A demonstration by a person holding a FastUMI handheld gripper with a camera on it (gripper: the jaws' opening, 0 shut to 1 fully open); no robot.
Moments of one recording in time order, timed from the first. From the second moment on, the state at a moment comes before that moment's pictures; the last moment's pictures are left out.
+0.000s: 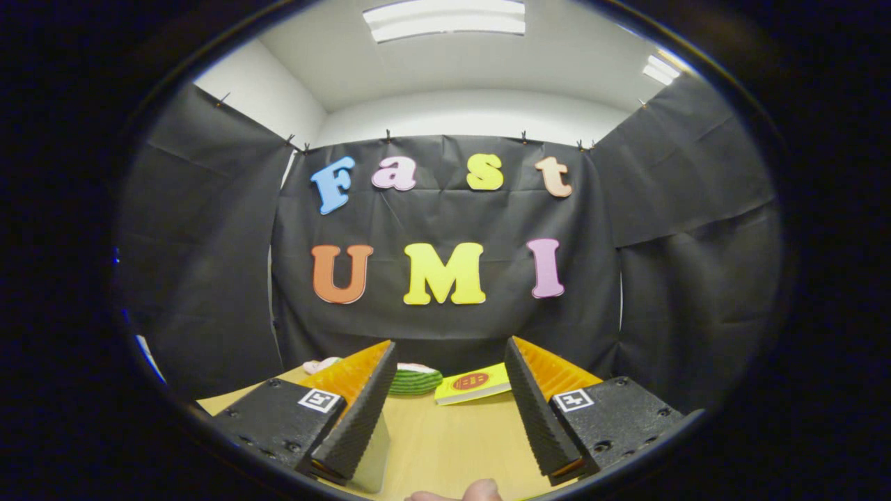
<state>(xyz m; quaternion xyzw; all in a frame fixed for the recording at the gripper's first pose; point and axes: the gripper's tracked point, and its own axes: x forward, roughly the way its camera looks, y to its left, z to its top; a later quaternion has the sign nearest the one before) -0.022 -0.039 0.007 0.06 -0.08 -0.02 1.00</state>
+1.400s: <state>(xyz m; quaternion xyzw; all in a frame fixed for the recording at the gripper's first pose) -0.021 -0.021 -0.012 0.07 -0.05 -0.01 1.00</state>
